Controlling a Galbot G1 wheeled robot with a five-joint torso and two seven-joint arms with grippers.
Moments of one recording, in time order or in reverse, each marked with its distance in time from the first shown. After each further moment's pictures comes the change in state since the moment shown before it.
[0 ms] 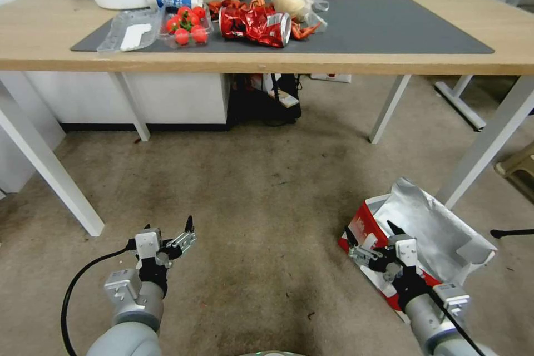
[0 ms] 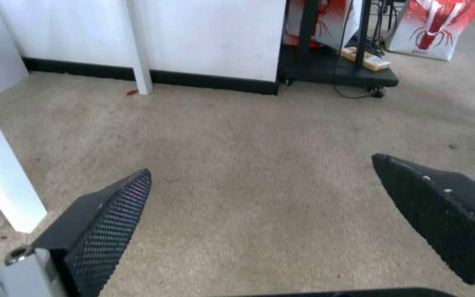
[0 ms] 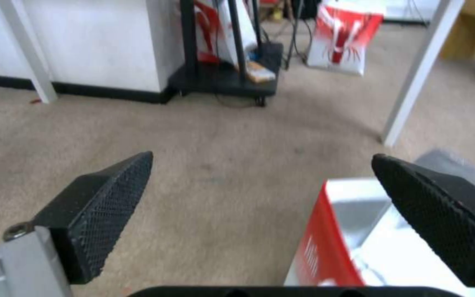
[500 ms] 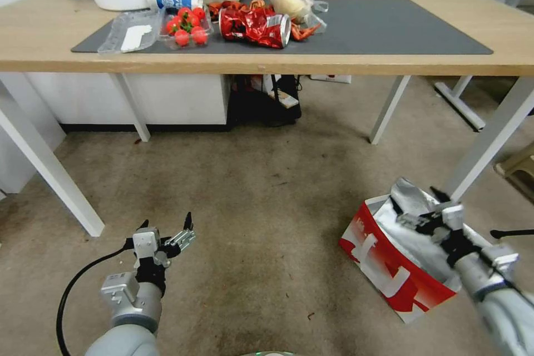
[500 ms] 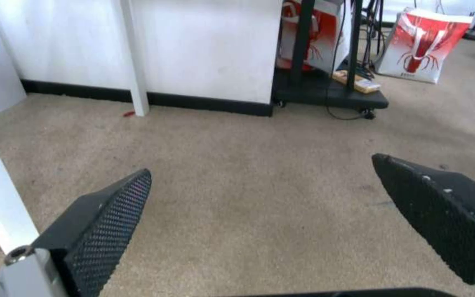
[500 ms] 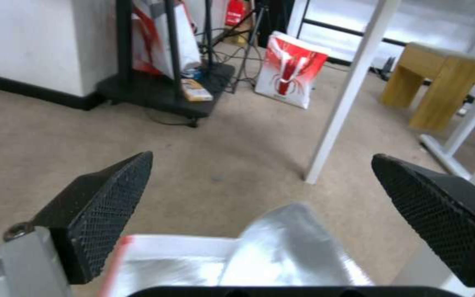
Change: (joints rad) left arm 0.009 0.003 -0.013 0.005 0.044 -0.041 0.032; right arm 0.146 -0.240 0.165 -0.186 0.173 0.176 -0.086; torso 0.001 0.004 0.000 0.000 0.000
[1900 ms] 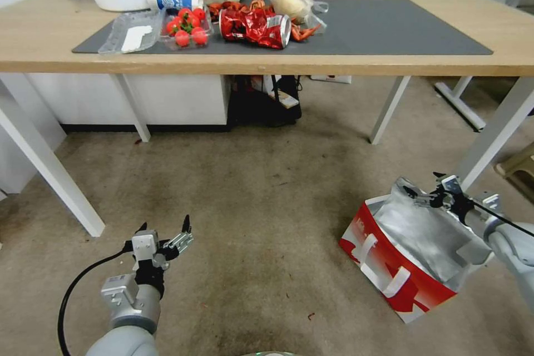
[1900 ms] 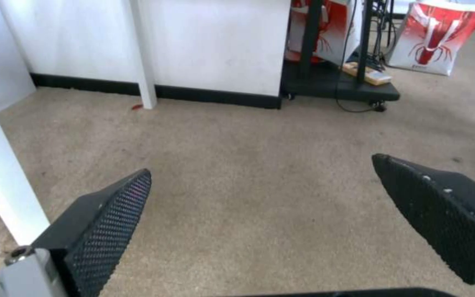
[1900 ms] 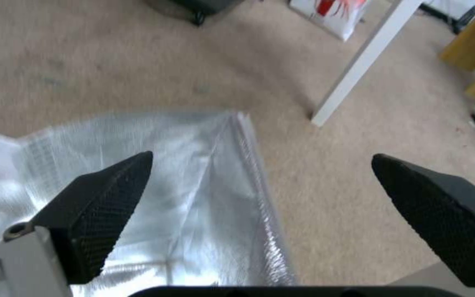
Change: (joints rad) left arm 0.008 -0.008 -0.020 0.031 0.005 -0.044 0.022; right arm 0.618 -0.401 -0.240 -0.804 -0.013 0.053 -0.280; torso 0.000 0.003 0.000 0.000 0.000
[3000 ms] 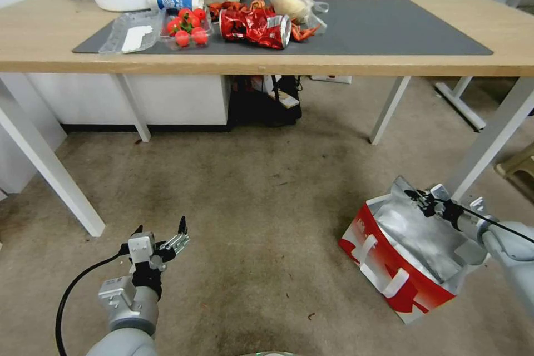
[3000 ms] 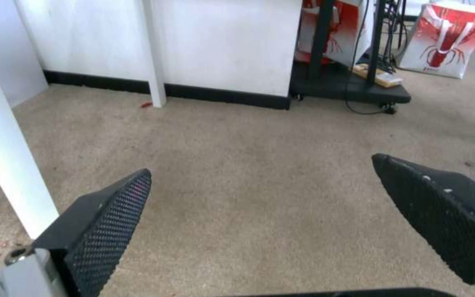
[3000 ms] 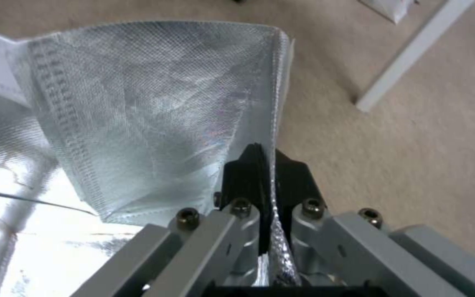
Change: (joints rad) left arm 0.009 -0.011 -0.007 0.004 0.000 -0.015 -0.015; right arm 0.066 0.016 -0.047 -0.126 -0.020 0.062 -0.143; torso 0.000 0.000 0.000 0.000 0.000
